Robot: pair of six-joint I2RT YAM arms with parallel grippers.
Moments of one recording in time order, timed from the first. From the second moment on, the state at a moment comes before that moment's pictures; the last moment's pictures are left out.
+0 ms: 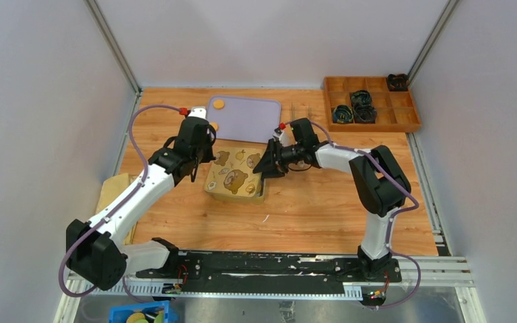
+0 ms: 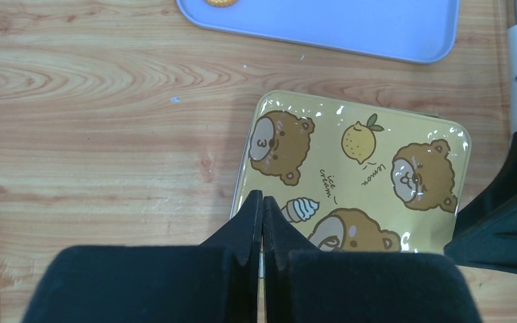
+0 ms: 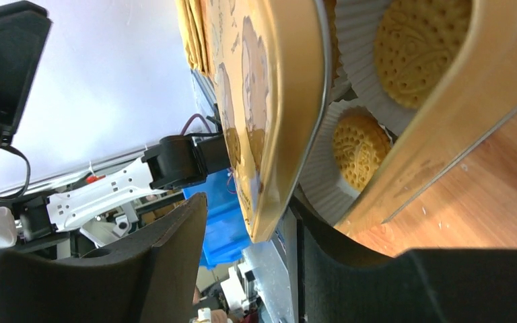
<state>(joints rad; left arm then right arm) -0.46 1.20 1.00 -0.48 -0.31 -0.36 0.51 1.91 1.12 0.05 -0.97 0.87</state>
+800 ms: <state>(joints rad) -0.40 1.39 1.05 -0.64 -0.59 -0.50 0.49 1.70 1.15 -0.42 -0.53 0.62</state>
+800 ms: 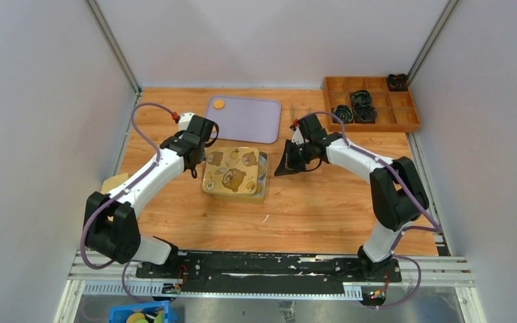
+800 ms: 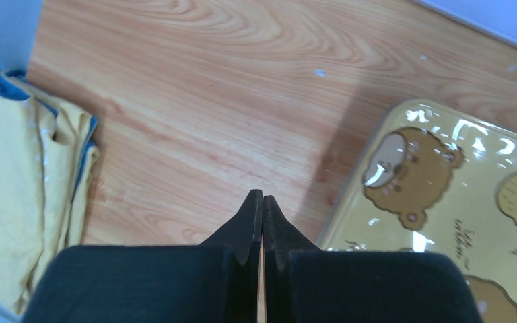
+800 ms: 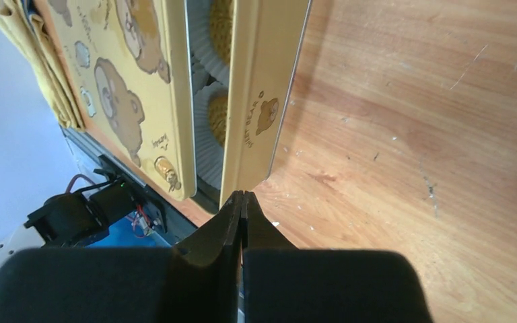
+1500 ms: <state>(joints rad) -0.38 1.72 1.09 -0.59 -0.41 -0.56 0.49 1.95 1.34 -0.50 -0.47 0.58</state>
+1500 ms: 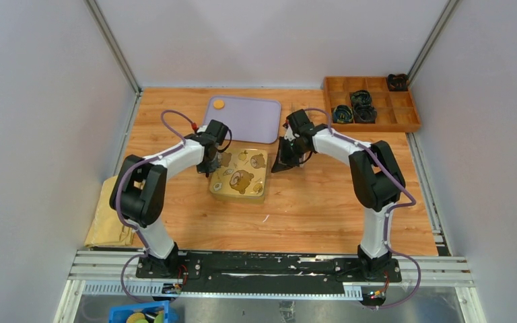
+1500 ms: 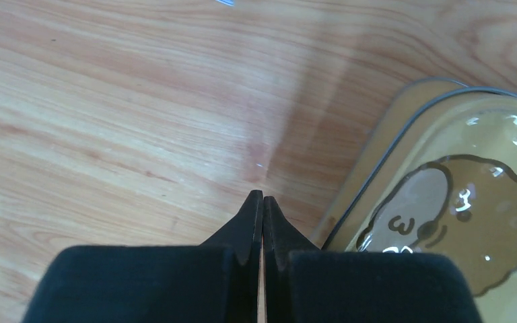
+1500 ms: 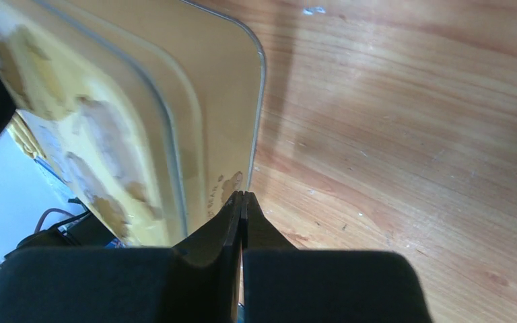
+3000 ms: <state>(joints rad) -0.49 1.37 0.90 -0.30 -0.18 -0.54 0.61 1.79 1.62 -0.78 0.08 0.34</state>
